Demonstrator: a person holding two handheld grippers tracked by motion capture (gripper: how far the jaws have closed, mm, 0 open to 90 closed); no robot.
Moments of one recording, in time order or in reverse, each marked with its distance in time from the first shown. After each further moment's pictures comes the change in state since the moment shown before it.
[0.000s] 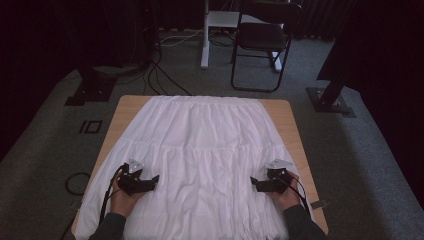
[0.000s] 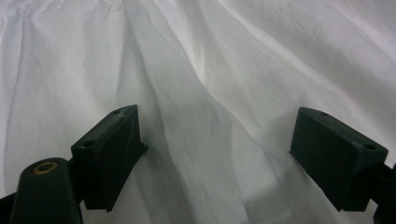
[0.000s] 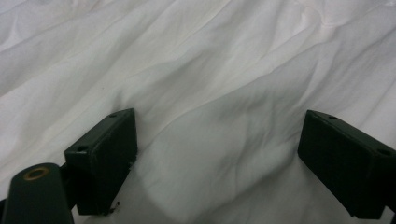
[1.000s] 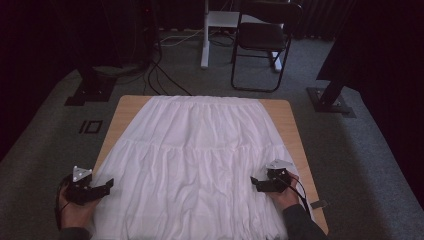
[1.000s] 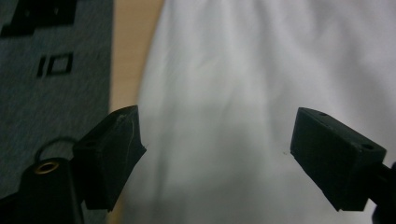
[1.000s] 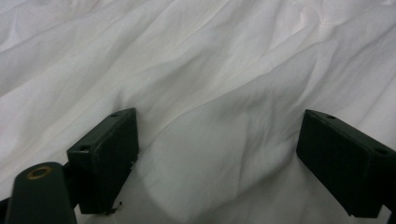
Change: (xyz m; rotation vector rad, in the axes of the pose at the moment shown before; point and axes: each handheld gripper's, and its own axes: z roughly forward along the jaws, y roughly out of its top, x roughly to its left) left arm 0.092 -0.061 -0.085 0.033 0.214 -0.218; right arm 0.000 0.000 -0.001 0.000 -0.005 0.007
